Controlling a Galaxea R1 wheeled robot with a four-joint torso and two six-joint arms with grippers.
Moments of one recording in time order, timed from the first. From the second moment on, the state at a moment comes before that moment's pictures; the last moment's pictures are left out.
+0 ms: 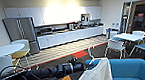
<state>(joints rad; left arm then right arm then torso) 0.34 2.58 -1.20 0.56 -0.04 -1.02 -1.58 3.06 -2.67 -0.21 0.12 0.23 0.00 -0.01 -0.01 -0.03</state>
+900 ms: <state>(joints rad) 0.34 2.56 -1.20 0.56 -0.04 -1.02 -1.58 3.06 -2.67 -0.21 0.12 0.23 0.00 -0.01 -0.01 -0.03</state>
